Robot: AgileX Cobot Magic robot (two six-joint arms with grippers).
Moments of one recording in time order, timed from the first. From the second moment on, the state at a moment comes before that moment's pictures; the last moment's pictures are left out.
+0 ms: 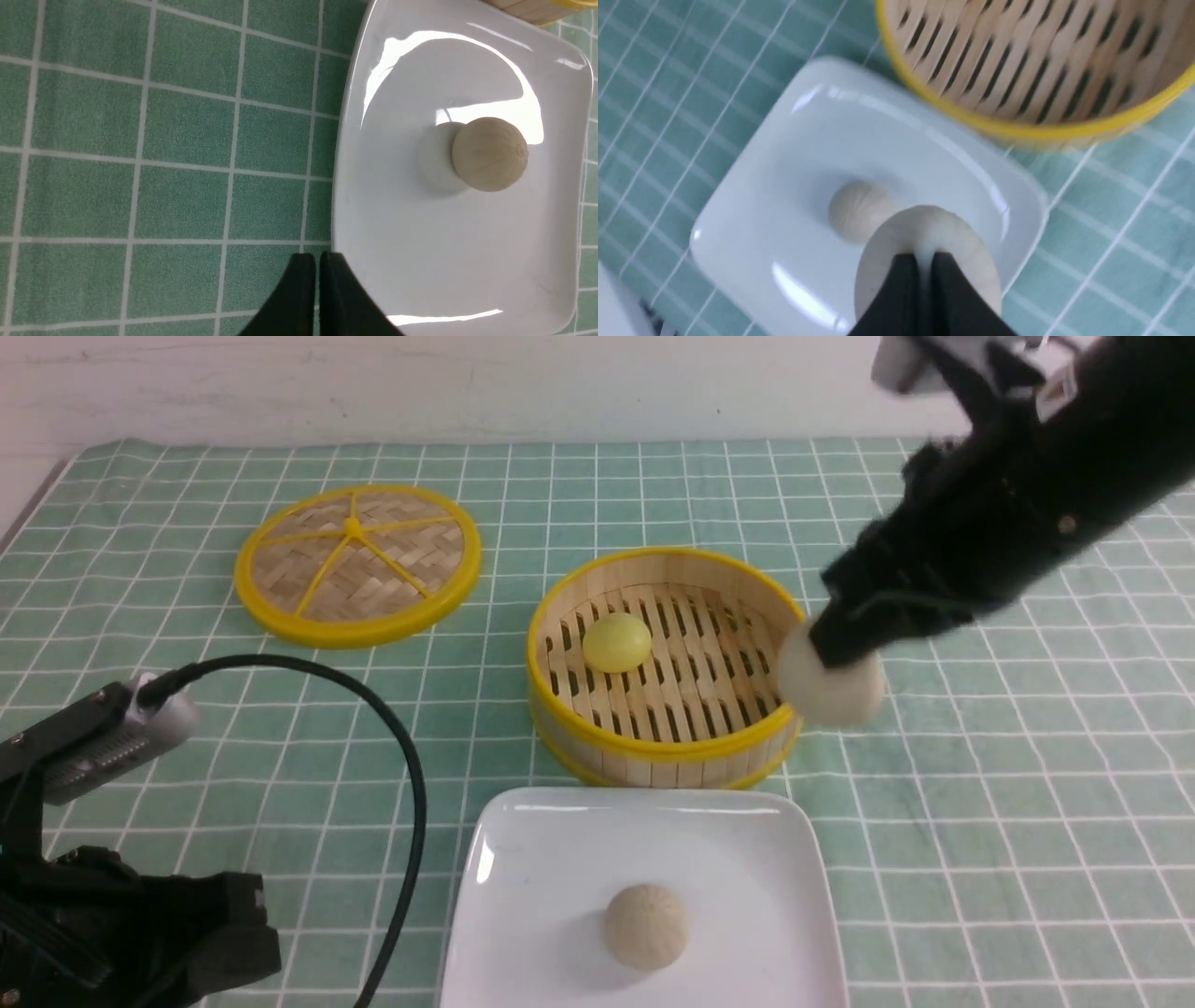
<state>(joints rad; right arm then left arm) 0.46 1.52 -1.37 0.43 1.09 -0.18 0.02 0.91 -0.54 -0.59 0.85 0.16</state>
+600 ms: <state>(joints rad) 0.64 1.71 -0.99 0.49 0.58 -0.20 0.02 0.91 -0.54 -0.59 0.84 0.14</state>
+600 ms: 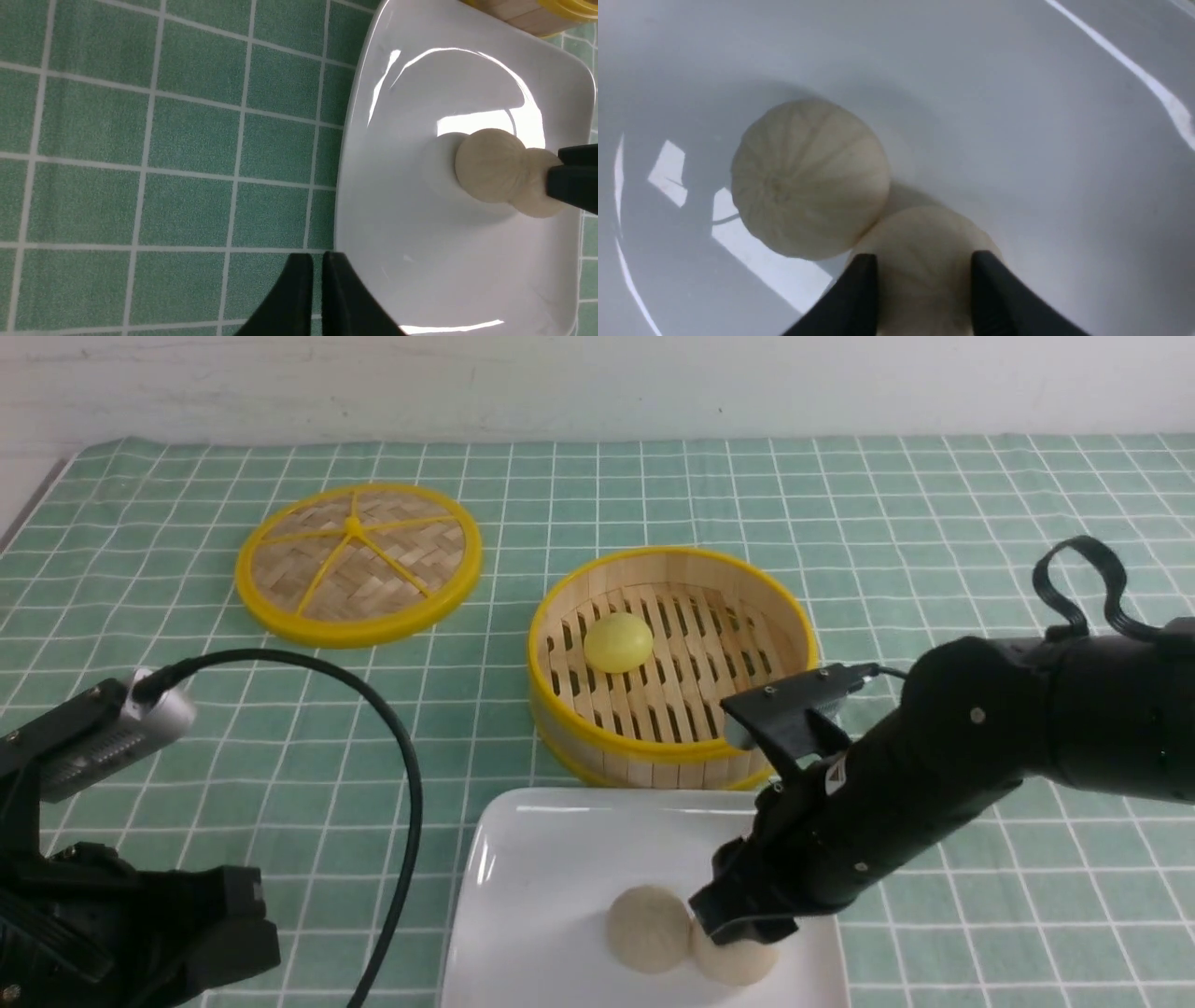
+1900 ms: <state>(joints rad) 0.48 0.67 -0.64 0.06 1.04 -0.13 -0.37 1.71 -1.48 -0.29 1.06 -0.08</state>
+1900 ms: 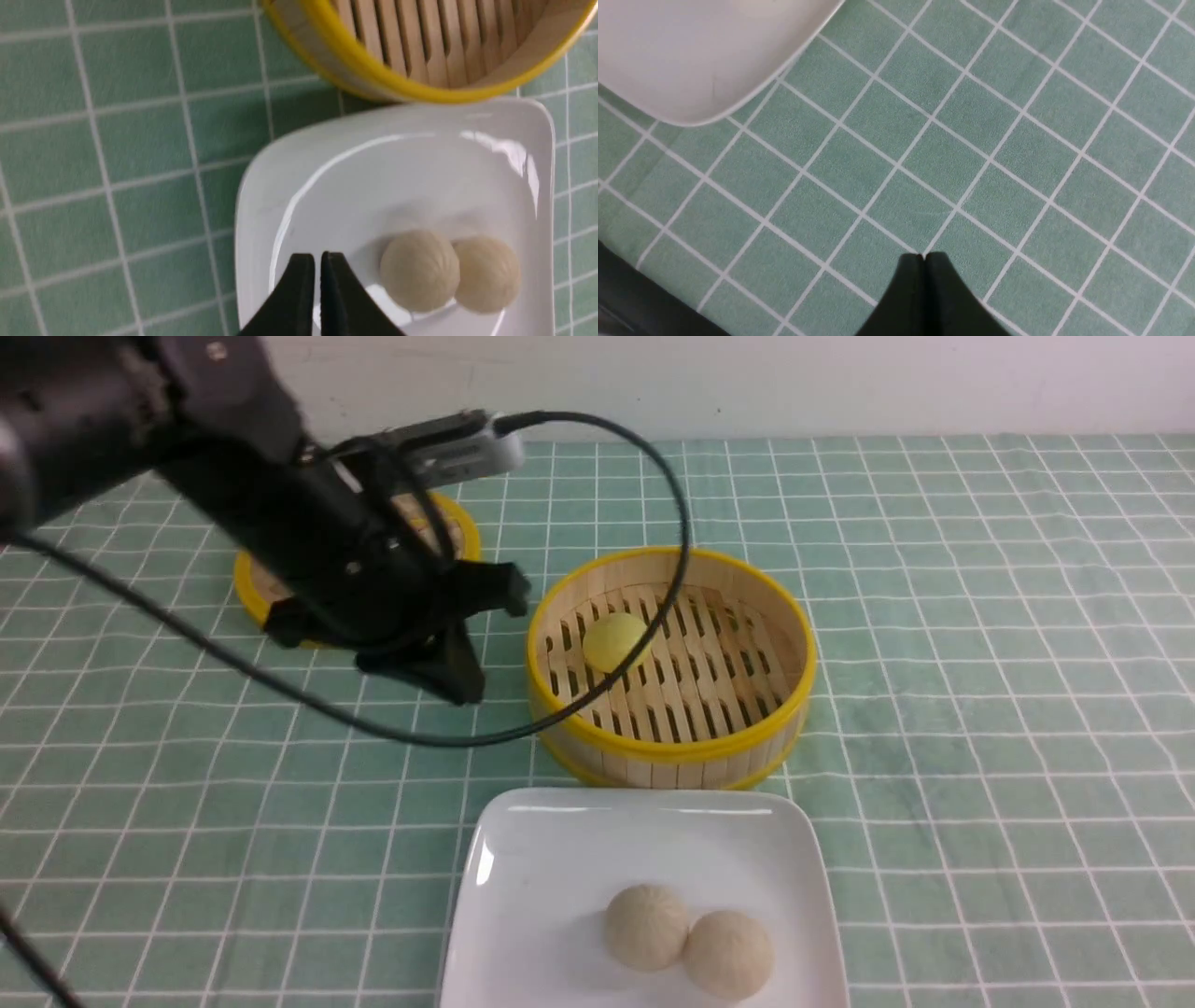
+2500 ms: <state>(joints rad) 0.48 0.65 -0.61 0.06 0.94 -0.13 -0.49 2.20 -1.98 -0.06 0.87 -0.12</state>
